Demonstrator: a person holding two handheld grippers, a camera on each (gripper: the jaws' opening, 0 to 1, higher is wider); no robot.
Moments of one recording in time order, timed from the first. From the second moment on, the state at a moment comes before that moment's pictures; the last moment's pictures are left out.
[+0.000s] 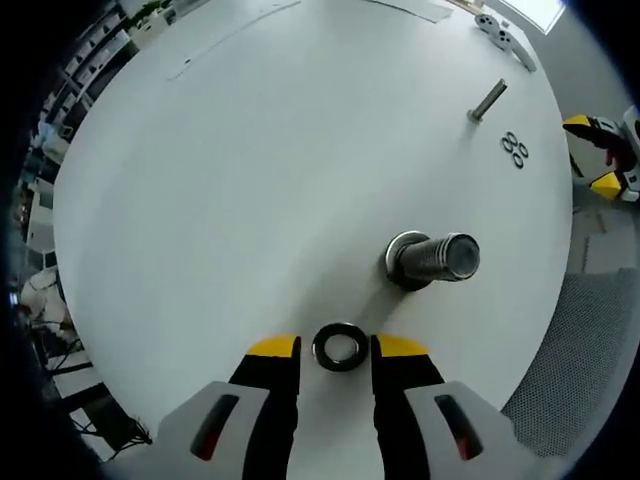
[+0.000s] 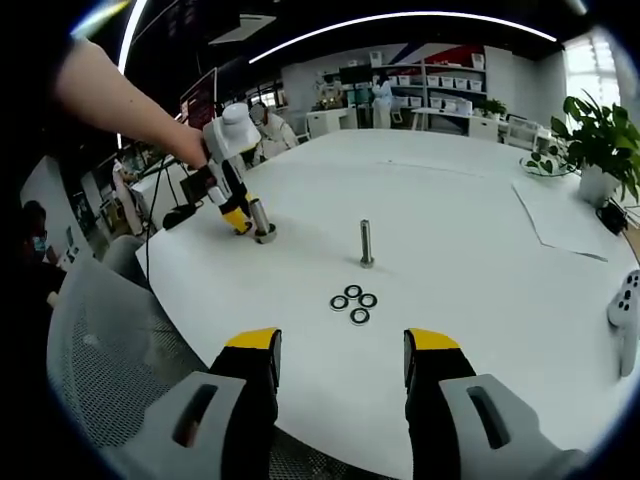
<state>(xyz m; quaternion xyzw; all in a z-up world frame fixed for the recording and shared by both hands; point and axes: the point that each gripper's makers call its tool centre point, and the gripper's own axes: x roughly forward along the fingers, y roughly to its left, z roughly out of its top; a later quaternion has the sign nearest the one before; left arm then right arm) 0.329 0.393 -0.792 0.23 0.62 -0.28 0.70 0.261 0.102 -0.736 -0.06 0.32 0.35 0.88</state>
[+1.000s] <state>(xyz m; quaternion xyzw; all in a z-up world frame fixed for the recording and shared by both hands) 0.319 0.393 -0.799 0.23 0.63 -0.24 0.70 0.261 0.103 -0.735 -0.06 0.31 0.35 0.88</state>
